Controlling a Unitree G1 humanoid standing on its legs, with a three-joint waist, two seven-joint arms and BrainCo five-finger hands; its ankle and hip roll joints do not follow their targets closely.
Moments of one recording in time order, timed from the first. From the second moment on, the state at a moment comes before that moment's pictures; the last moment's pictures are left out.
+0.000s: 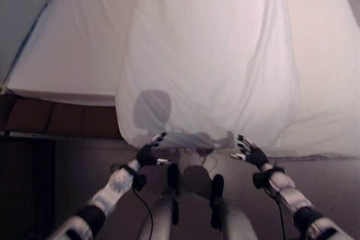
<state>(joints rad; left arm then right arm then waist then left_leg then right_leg) -0.42 0.56 -0.68 0.62 -0.22 -0.40 -0.10 -0.38 -0.45 0.45 0.75 0.49 -0.26 0.10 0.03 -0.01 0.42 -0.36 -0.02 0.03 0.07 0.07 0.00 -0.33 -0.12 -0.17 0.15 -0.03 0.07</state>
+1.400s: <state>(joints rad) -1.08 0.65 -0.48 1.14 -0.27 -0.30 0.27 -1.11 -0.62 0.41 1.23 0.53 -0.21 -0.24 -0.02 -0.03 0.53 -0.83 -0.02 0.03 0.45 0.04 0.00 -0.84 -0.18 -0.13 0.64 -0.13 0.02</state>
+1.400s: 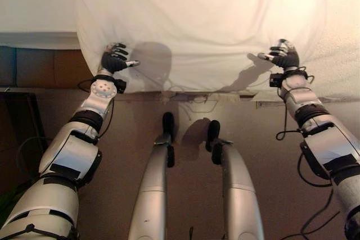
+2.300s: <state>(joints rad) -0.08 0.29 -0.20 1.14 -0.18 -0.29 0.05 -0.16 -0.35 0.06 1.17 0.34 -0.21 -0.16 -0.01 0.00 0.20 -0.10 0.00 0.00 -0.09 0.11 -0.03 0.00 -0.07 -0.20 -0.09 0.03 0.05</state>
